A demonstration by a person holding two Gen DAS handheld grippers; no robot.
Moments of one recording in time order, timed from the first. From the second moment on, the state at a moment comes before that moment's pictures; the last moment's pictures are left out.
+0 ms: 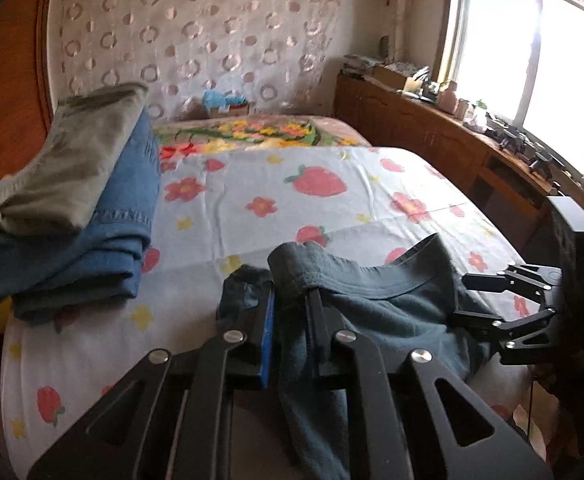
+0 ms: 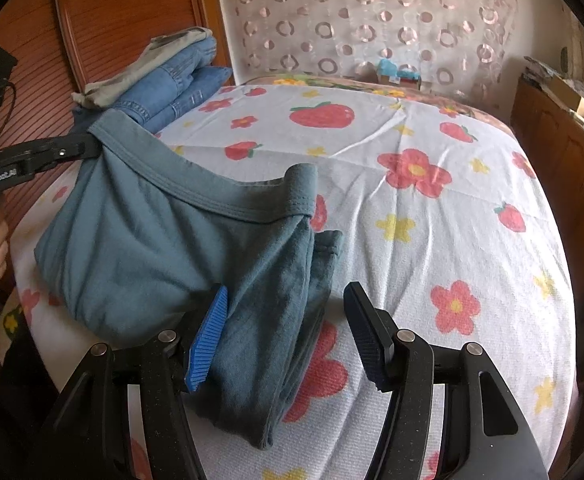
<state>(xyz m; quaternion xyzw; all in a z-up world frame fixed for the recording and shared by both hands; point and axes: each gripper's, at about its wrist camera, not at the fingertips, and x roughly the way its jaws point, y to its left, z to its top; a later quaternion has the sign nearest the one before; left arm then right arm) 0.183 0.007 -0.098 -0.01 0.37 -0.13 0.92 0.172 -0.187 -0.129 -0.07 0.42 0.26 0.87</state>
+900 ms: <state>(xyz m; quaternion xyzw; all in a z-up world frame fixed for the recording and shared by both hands) 0.122 0.003 -0.142 -0.01 0.41 -0.15 0.90 0.169 -0.194 -0.124 -0.05 0.42 0.25 0.87</state>
